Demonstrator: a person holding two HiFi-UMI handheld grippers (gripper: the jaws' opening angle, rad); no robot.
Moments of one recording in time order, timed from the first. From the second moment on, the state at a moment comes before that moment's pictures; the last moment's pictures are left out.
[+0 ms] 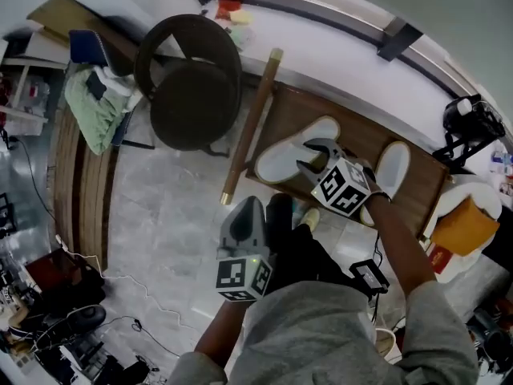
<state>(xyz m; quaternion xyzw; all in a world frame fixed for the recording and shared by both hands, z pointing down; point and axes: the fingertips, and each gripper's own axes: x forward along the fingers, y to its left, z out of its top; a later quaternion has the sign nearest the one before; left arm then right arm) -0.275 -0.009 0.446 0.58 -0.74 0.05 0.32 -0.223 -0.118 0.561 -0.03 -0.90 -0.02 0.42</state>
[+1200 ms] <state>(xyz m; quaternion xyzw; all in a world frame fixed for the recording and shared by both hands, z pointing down) -0.326 -0.046 0.466 0.60 -0.71 0.06 0.36 -0.238 -0.113 0.612 -0.18 -0.87 0.06 0.46</state>
